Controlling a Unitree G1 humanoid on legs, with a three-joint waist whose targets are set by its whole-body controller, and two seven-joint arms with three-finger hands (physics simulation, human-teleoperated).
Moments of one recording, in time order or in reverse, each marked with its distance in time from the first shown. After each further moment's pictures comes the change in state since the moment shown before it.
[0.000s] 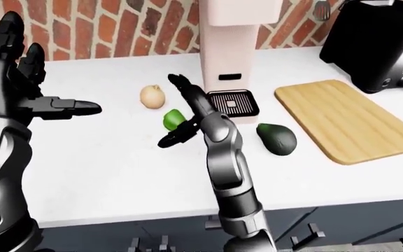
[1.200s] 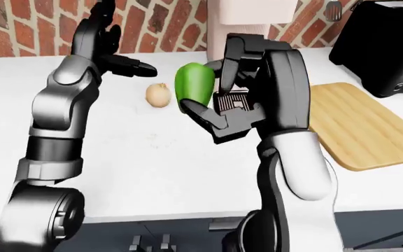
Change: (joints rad) left arm -0.518 -0.105 -0.180 0.876 0.053 -0.282 -0.047; right arm -0.034 0.022 -0.150 -0.968 0.155 0.665 -0.198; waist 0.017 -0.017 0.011
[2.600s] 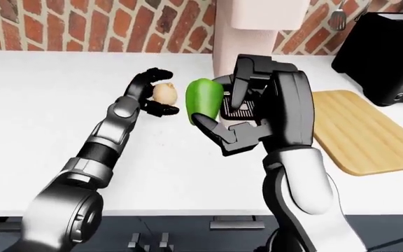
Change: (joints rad) left arm -0.026 -0.132 -0.058 0.635 0.305 -0.370 0.006; right arm 0.175 -0.198 -0.070 -0.021 0.586 -0.105 -0.424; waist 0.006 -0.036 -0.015
